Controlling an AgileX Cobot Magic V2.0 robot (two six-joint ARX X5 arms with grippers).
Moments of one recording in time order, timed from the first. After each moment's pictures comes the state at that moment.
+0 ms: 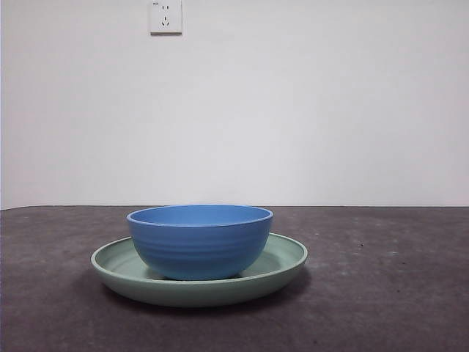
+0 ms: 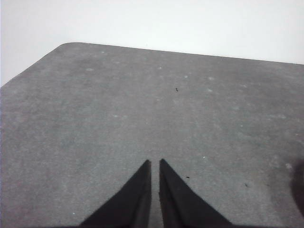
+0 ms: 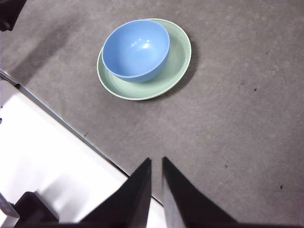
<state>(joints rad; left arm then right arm) 0.01 0.01 0.03 -0.18 0.02 -0.08 0.43 0.56 1.09 -1.28 -0.31 0.06</state>
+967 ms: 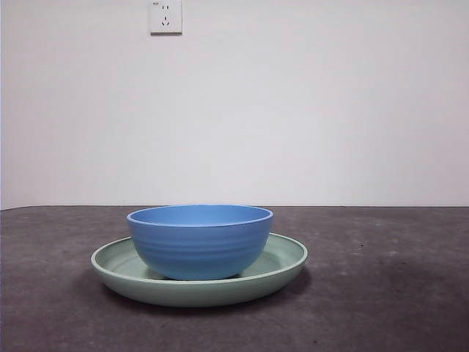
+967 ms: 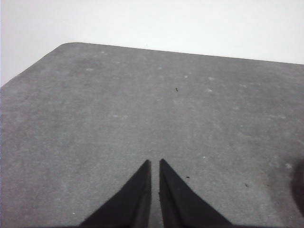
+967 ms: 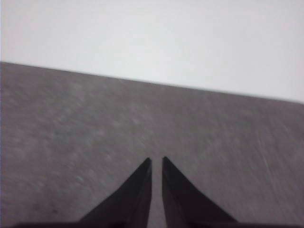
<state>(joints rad) 0.01 0.01 0.03 -0.18 0.02 -0.08 0.02 0.07 0.13 -0.12 -0.01 -0.07</state>
